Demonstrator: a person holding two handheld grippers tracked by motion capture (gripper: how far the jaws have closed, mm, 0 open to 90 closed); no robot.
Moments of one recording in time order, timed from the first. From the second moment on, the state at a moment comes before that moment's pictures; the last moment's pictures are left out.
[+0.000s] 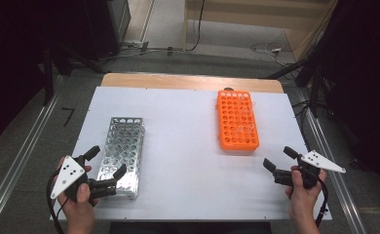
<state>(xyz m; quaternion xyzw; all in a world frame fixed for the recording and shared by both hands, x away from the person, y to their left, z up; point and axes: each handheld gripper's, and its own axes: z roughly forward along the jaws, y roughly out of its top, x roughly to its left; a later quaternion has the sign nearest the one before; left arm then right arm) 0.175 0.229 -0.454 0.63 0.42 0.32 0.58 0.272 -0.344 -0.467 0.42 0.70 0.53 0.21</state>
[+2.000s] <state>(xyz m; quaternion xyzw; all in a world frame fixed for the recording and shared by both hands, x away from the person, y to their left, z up) 0.205 0.170 -0.415 0.68 0.36 0.25 0.58 0.368 -0.280 -0.480 0.41 0.76 0.45 0.22</state>
